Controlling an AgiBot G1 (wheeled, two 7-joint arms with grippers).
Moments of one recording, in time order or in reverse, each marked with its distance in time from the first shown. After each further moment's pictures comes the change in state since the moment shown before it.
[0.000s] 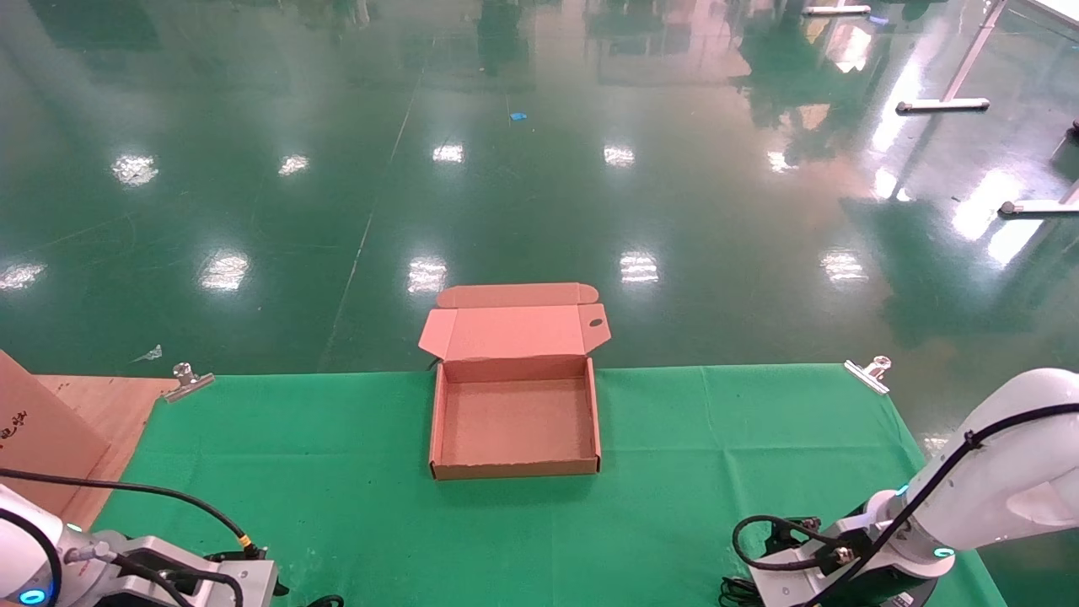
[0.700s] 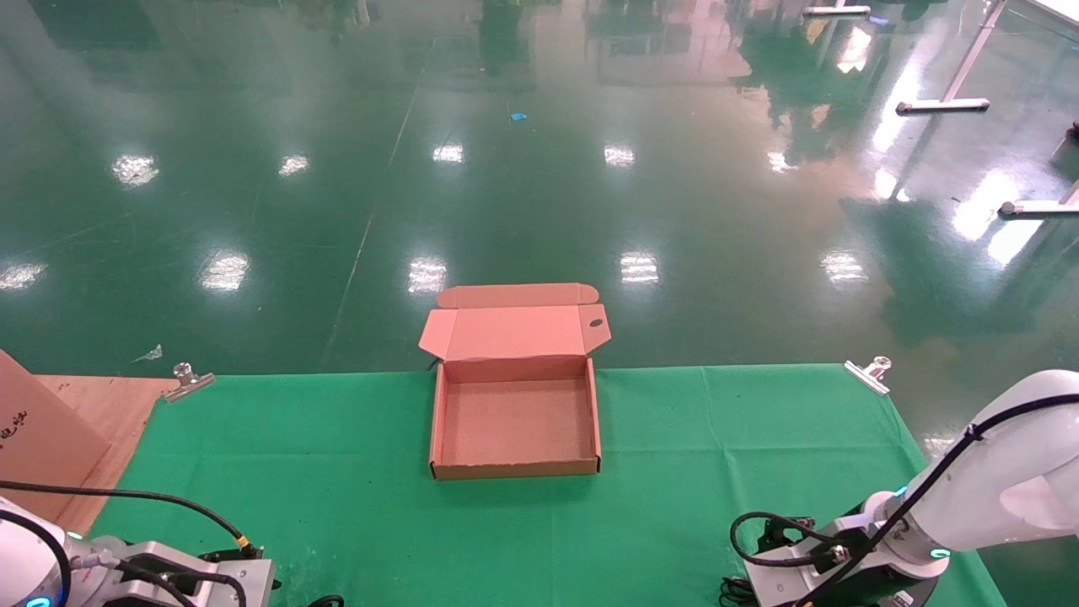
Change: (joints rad) left arm 0.003 0.034 -0.006 0.123 -0.006 -0.090 0.072; right arm 0.039 -0.067 0.023 -0.238 0.037 0.056 -0.152
